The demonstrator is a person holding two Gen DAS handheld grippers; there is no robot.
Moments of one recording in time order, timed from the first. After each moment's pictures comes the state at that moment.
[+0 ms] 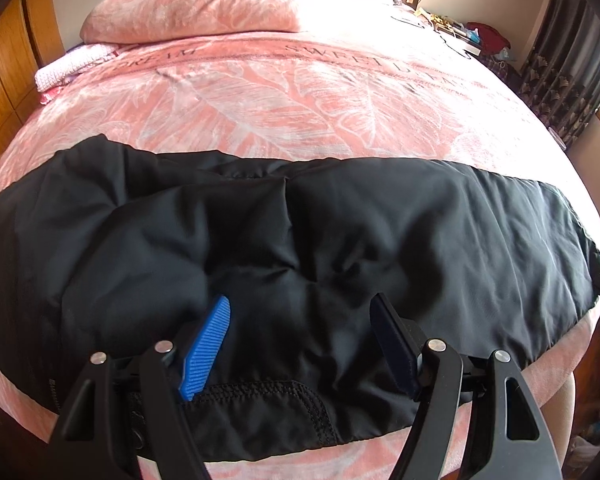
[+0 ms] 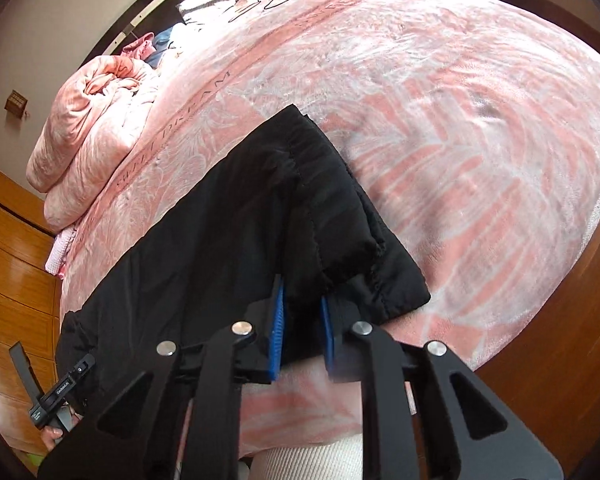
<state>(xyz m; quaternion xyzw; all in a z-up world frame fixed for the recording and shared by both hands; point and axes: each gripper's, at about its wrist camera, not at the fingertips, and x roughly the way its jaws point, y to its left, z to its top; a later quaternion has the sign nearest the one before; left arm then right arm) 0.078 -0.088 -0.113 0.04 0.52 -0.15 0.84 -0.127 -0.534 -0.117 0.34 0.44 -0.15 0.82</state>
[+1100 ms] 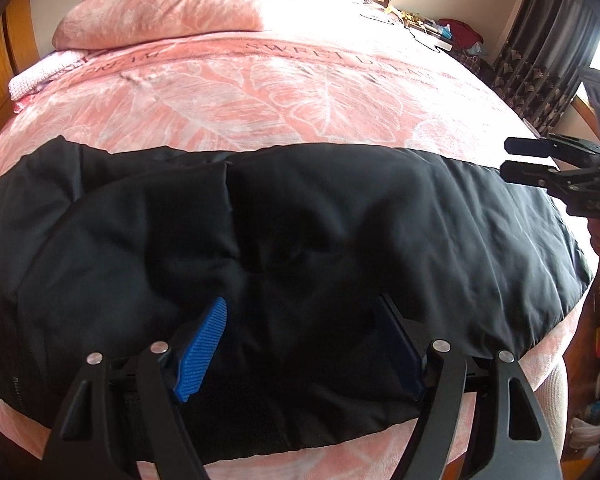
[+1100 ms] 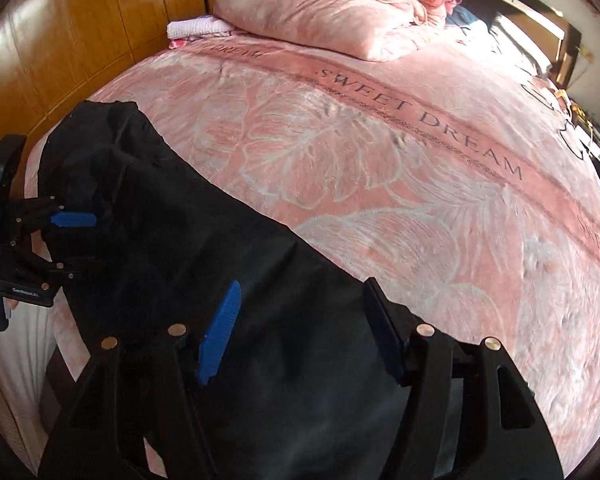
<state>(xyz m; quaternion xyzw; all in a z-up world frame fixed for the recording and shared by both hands) 0.068 -0.109 -0.124 0.03 0.51 -0.19 0.83 0.072 -0.367 -0.089 -0.11 0.49 0.19 0.84</state>
